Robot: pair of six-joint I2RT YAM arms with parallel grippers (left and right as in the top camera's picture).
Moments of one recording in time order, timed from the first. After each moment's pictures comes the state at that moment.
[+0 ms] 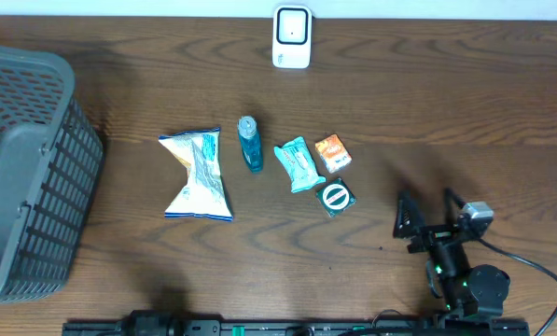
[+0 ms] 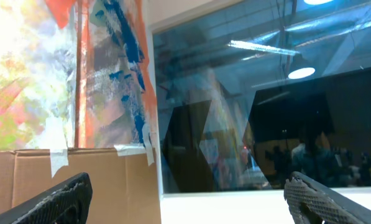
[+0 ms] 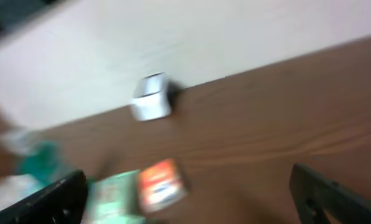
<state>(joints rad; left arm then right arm) -0.01 0.02 1.23 -0.53 -0.24 0.30 -0.08 0.01 0.01 -0.04 -0.35 0.44</state>
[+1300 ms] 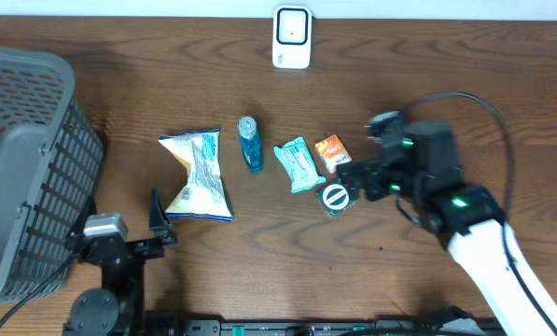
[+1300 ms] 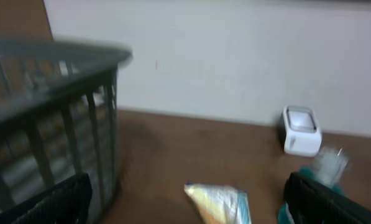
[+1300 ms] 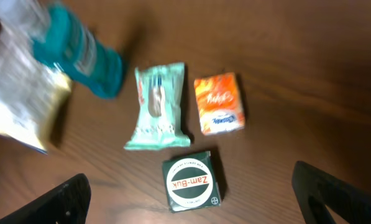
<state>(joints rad) 0.00 0.01 0.36 -0.37 -0.10 -0.08 0.35 1.20 0.91 -0.56 -0.20 0.07</state>
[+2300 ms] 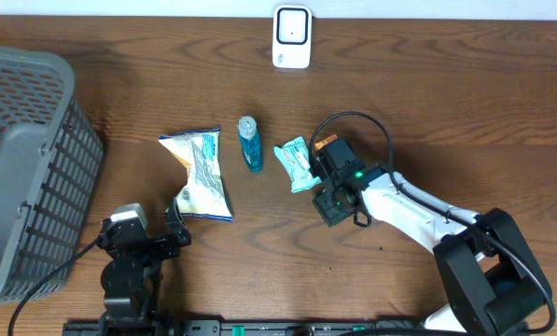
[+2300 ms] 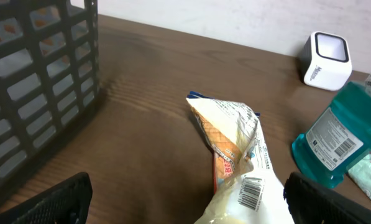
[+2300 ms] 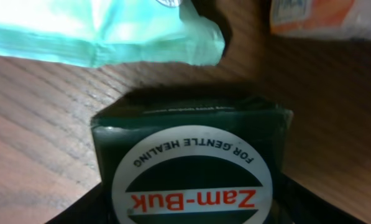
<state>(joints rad) 0.00 0.01 0.14 -0.43 -0.10 -0.20 0.56 1.73 0.92 -0.56 0.01 0.00</state>
